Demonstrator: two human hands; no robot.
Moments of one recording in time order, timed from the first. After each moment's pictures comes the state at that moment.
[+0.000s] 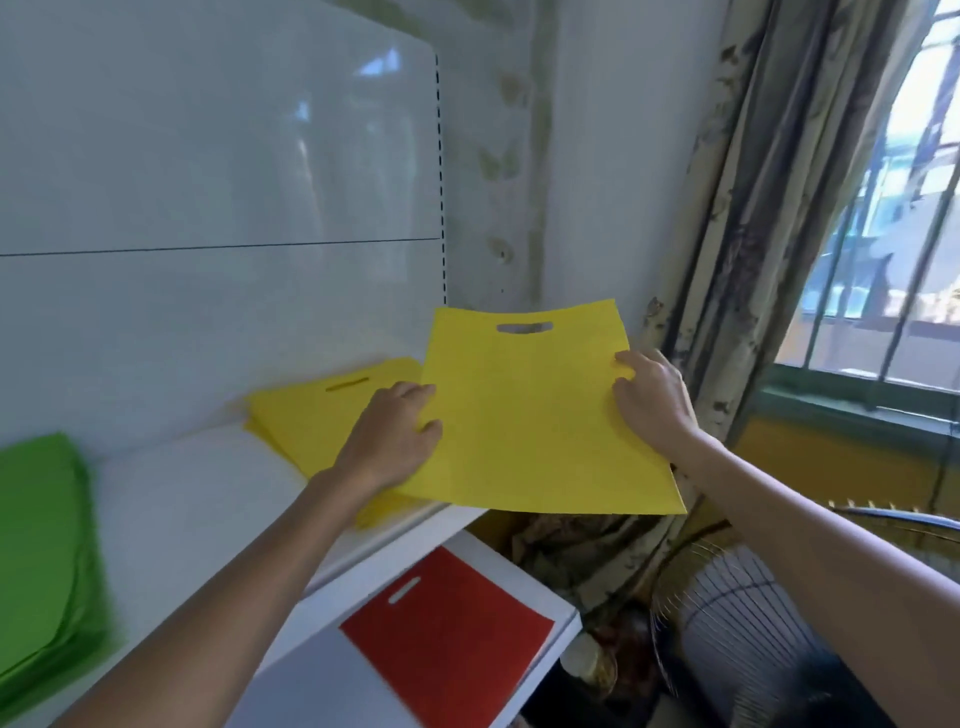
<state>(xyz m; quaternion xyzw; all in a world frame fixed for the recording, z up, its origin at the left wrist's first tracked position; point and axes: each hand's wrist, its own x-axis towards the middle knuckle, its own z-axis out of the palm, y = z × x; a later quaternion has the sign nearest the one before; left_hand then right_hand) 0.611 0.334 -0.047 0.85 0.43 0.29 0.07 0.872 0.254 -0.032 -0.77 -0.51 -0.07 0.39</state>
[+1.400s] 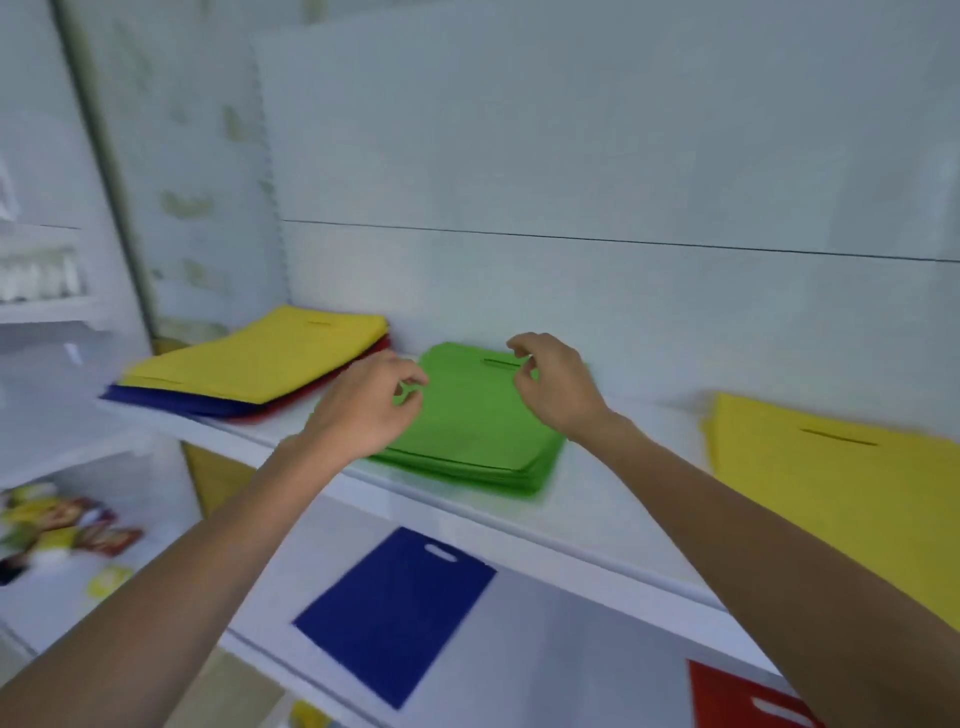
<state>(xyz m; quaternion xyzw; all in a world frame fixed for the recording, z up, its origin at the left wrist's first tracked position) 0.376 0.148 -0.020 0.47 0.82 0.30 -0.16 0.487 0.328 -0.020 -0.16 -0.91 0.16 0.35</state>
